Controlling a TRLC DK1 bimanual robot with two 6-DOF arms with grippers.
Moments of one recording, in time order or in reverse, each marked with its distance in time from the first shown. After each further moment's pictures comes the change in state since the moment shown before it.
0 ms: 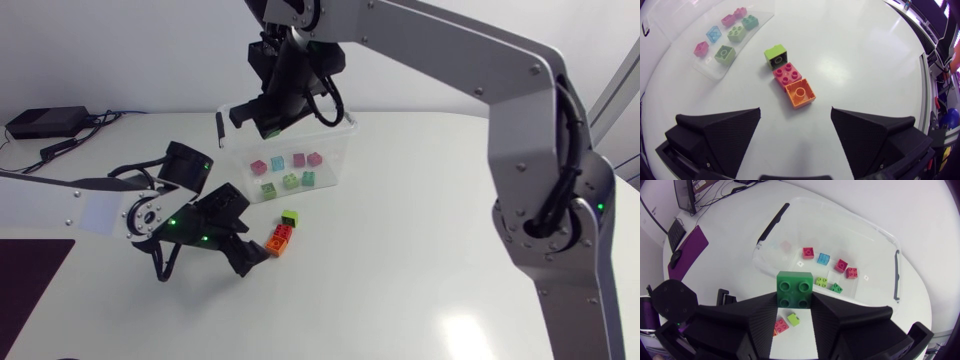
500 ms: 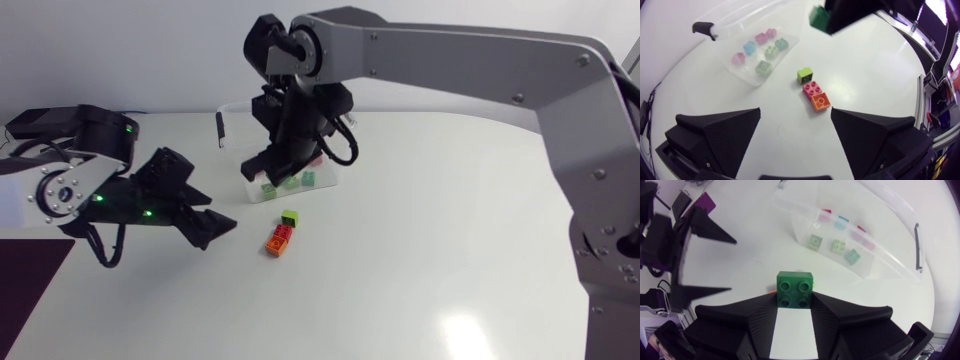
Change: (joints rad) left arm 0.177 -0.252 0.001 -0.138 0.090 0.020; right arm 0.043 -0.171 -0.389 0.043 -0.023 -0.040
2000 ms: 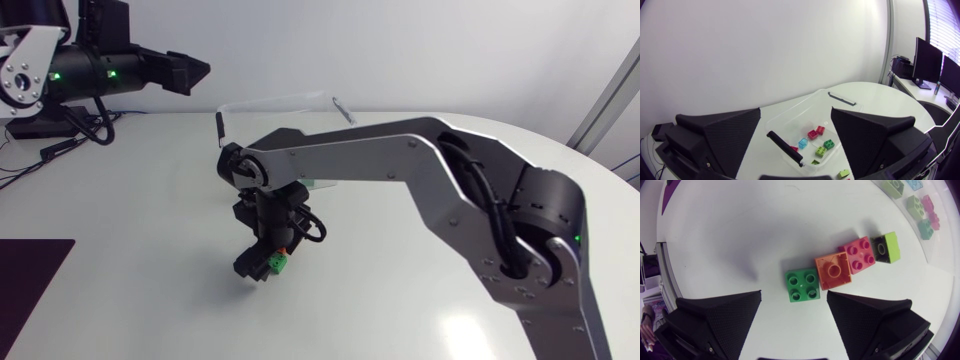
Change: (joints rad) left arm 0.143 0.074 0.415 0.275 0.002 -0.301; right arm 0.130 0.204 -0.167 0.013 -0.045 -0.035
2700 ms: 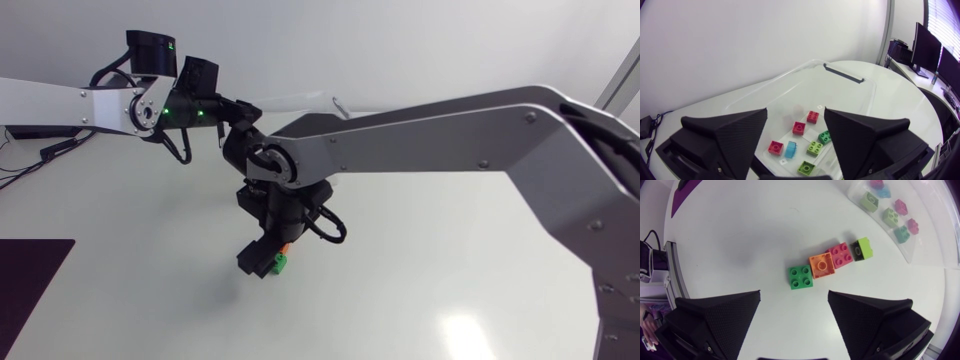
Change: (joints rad) left arm -0.128 0.386 0.119 0.119 -0.051 0.002; right arm 0.010 -0.236 -0.244 0.183 0.032 0.000
